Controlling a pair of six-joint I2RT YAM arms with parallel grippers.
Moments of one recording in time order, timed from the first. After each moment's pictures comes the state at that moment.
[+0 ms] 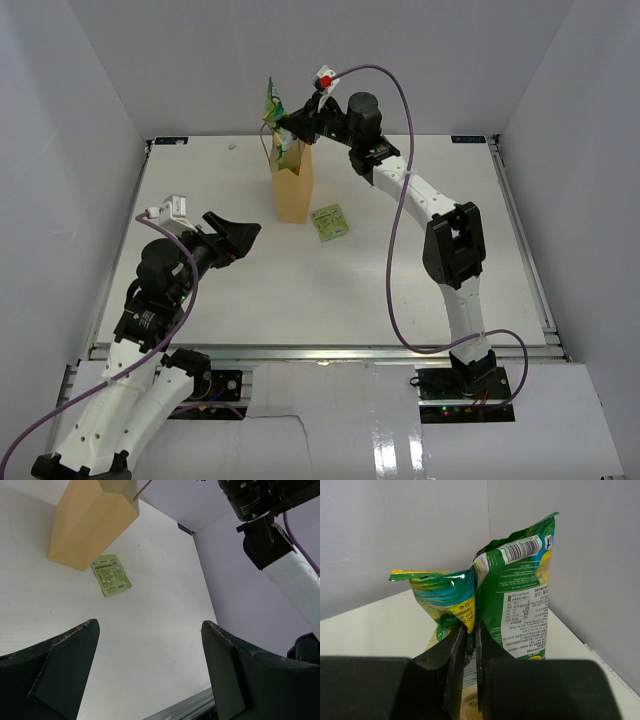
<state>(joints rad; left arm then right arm) -0.35 0.58 0.74 -0.28 0.08 -0.77 0.55 2.19 2.03 0.31 -0.60 0.15</state>
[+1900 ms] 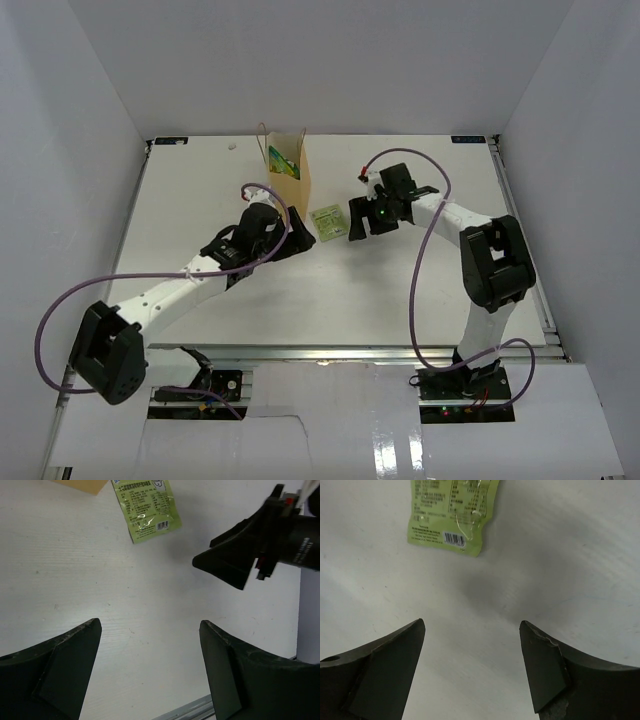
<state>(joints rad) -0.63 1.31 0.88 -0.21 -0.08 -0.79 0.39 1.84 1.28 -0.38 -0.41 0.03</state>
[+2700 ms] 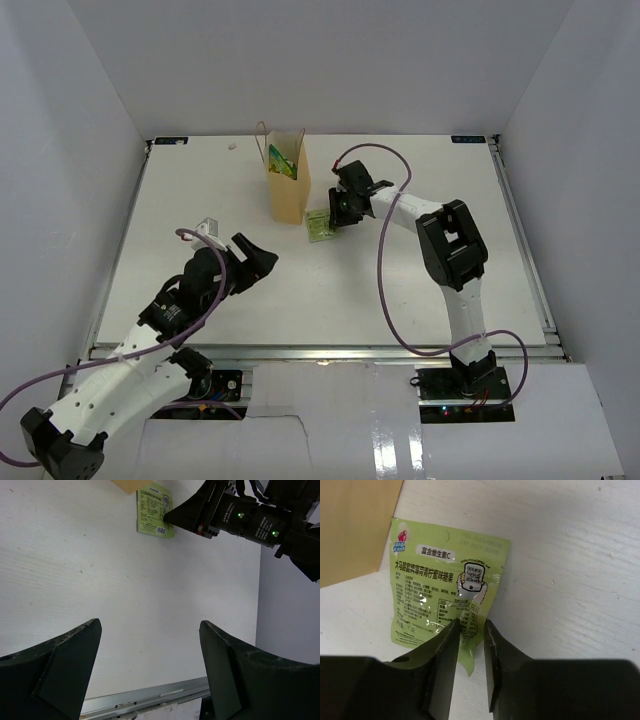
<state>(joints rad) -0.64 0.66 0.63 -0.44 -0.23 -0.98 0.55 2.17 1.60 -0.37 -0.14 0.31</state>
